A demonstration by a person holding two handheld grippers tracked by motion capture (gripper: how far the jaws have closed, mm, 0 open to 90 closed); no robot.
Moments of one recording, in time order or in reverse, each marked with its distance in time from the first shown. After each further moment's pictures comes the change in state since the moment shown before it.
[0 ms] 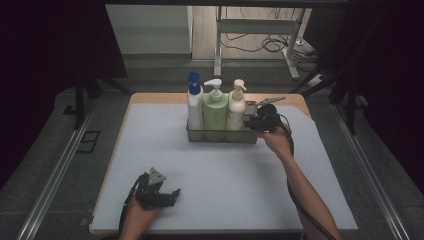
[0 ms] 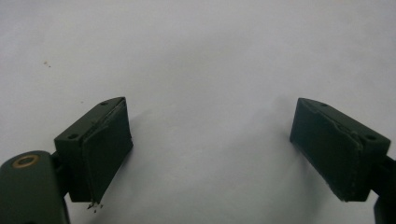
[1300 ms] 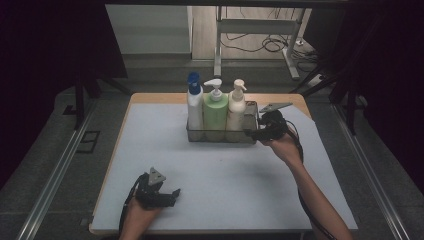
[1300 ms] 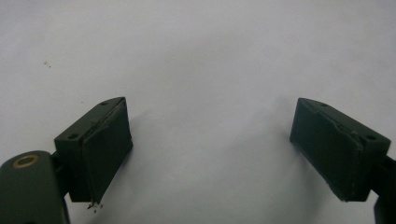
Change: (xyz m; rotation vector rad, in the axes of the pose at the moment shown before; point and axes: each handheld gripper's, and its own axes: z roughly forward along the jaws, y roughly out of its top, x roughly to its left) left arm 0.000 0.000 0.000 -0.001 -0.001 0.000; right arm 0.019 -0.011 -0.038 -0.023 0.028 -0.094
